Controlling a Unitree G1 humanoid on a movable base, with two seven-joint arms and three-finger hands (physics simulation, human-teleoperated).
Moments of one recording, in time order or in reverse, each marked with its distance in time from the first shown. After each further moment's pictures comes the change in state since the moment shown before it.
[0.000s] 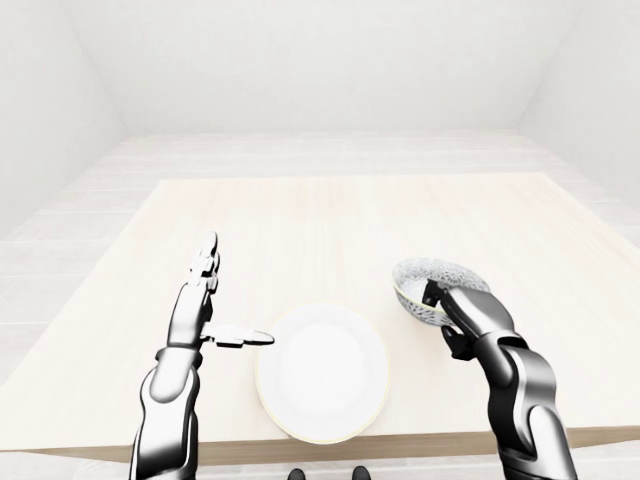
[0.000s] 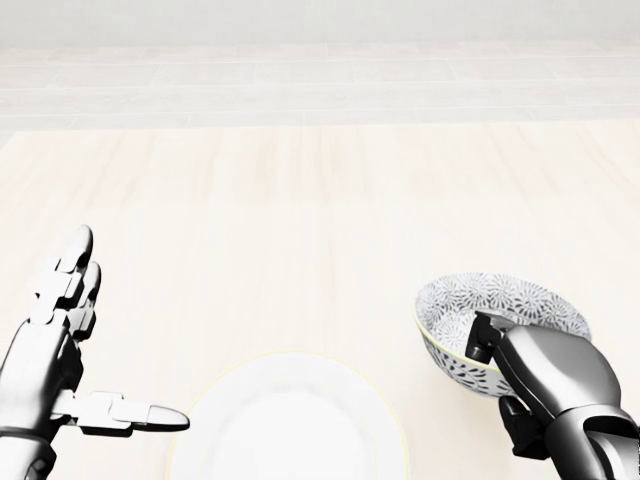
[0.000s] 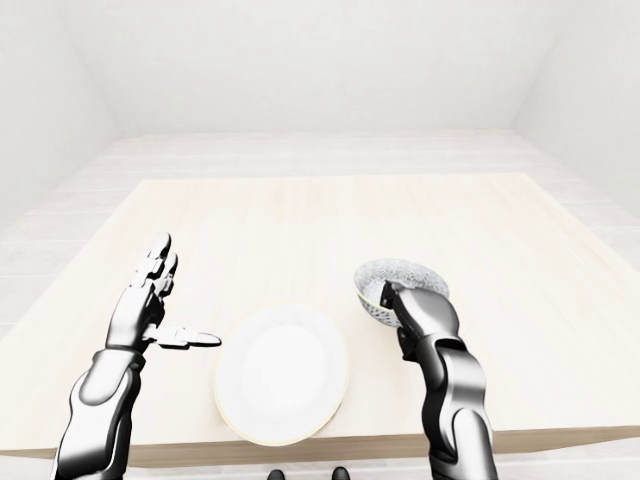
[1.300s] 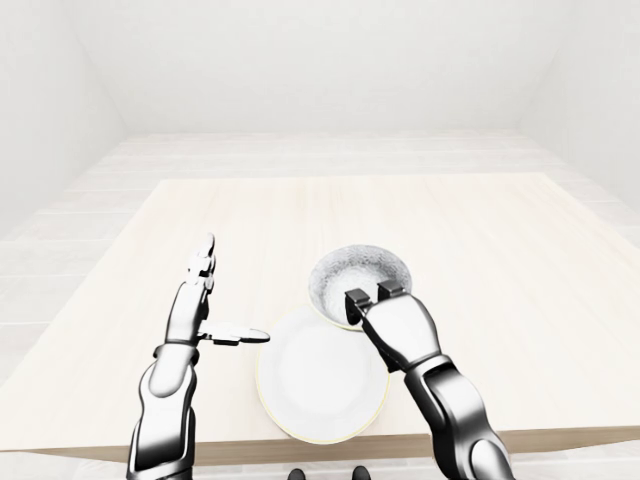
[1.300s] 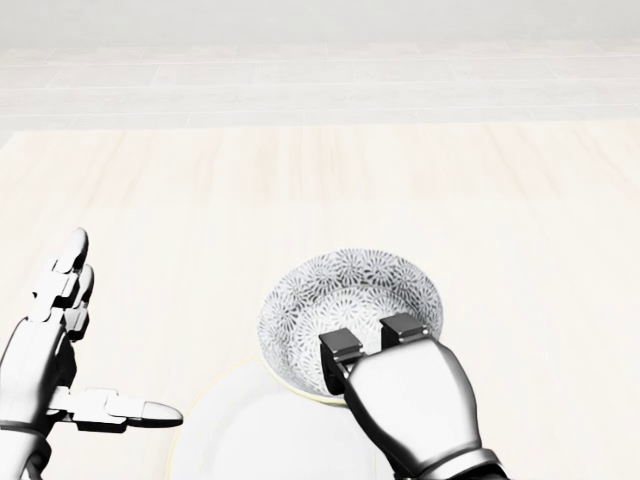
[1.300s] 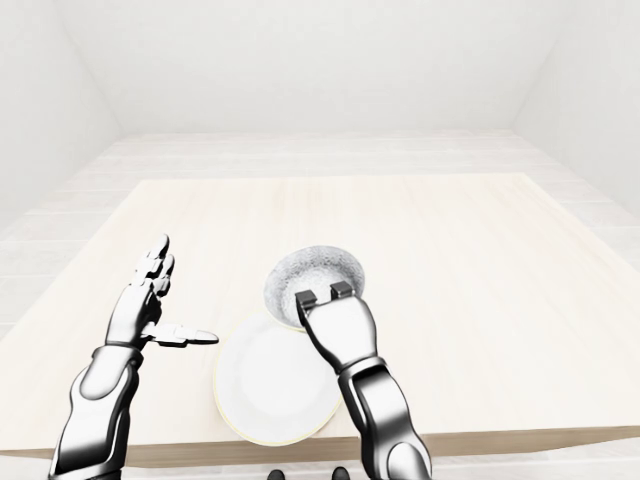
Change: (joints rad) left arm -0.027 0.024 0.015 0.057 0.018 0.000 0.008; right arm 0.100 0.102 0.420 -0.164 -0.244 -0.125 -0.170
